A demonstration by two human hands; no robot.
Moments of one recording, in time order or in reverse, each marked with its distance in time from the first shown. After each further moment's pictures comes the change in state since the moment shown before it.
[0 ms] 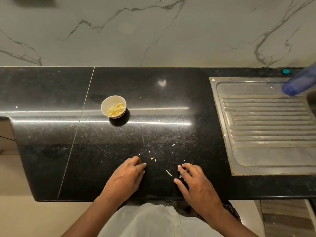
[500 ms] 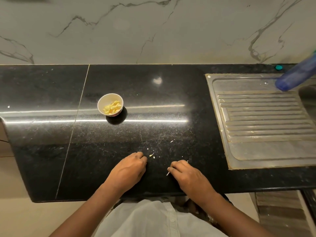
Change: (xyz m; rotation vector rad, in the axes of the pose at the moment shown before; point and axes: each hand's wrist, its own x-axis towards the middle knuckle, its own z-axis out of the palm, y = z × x) left_hand 0.026 0.003 -0.008 0.072 -0.118 0.085; right_hand 0.019 -0.002 -0.002 -0.025 -0.150 -0.309
